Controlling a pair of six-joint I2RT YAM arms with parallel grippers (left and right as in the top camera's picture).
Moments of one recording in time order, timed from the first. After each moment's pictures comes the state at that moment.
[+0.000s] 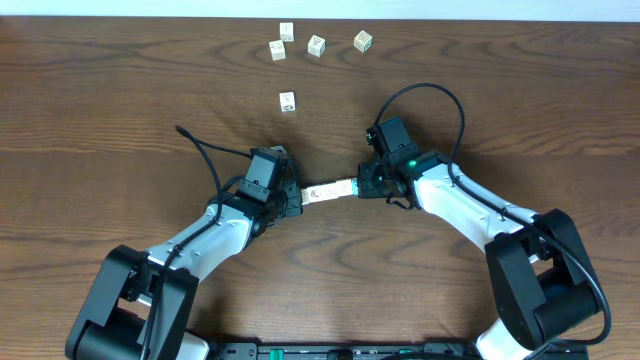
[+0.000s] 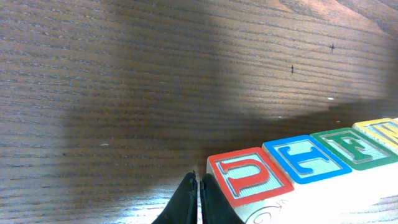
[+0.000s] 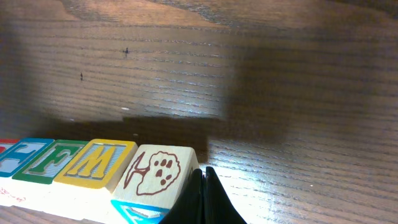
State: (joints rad) left arm -0.43 1.60 0.70 -0.12 0.11 -0.56; right arm 0.49 1.79 1.05 -0.41 -0.12 0.46
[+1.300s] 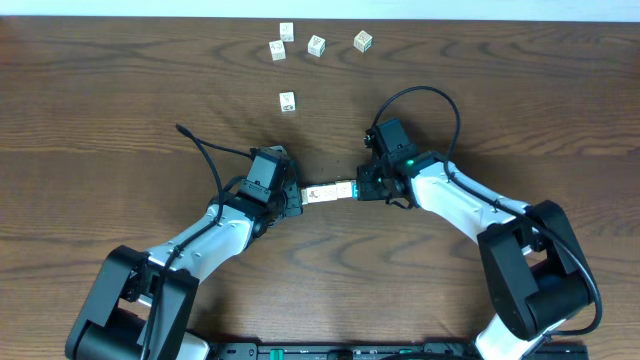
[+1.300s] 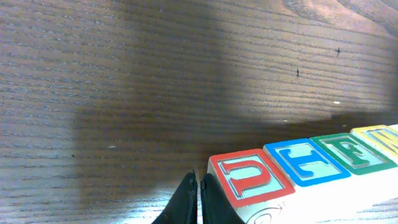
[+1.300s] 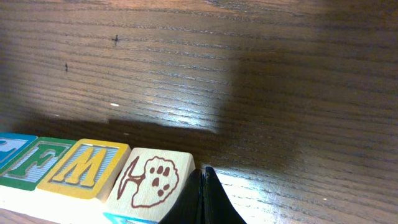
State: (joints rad) left arm -0.44 1.60 0.70 -0.12 0.08 -0.56; right arm 0.48 1.84 1.05 -0.40 -0.15 0.42
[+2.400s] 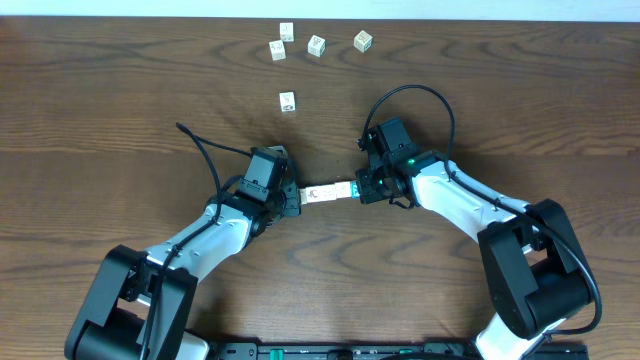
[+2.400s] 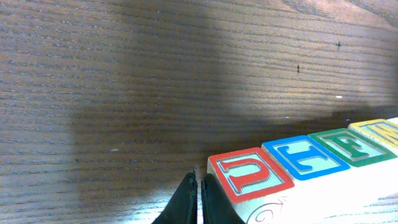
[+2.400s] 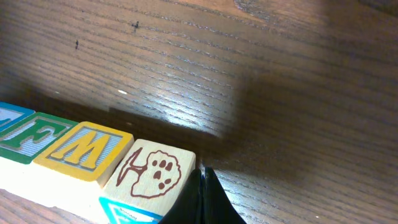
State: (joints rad) left arm -0.42 1.60 0.70 -0.13 0.09 -0.51; right arm 0.47 1.84 1.05 -0.40 -0.16 0.24
